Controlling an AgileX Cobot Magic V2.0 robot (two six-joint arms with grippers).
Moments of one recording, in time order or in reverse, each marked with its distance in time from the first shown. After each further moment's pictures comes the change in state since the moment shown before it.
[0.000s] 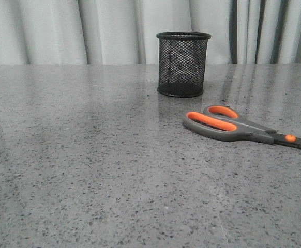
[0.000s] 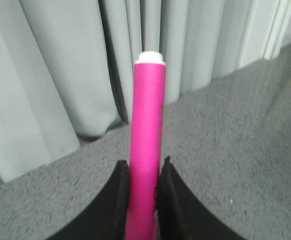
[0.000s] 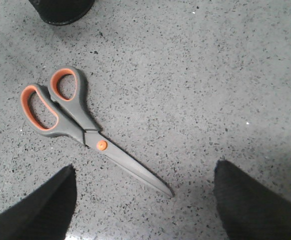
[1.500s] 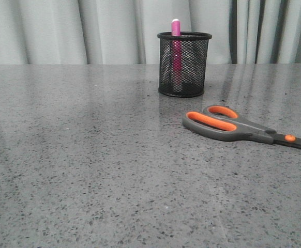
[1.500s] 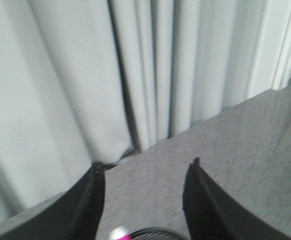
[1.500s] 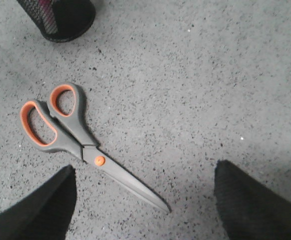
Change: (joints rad) left arm 0.046 -0.056 0.000 0.032 -0.006 0.000; right arm 0.000 0.000 0.000 0.000 -0.054 0.000
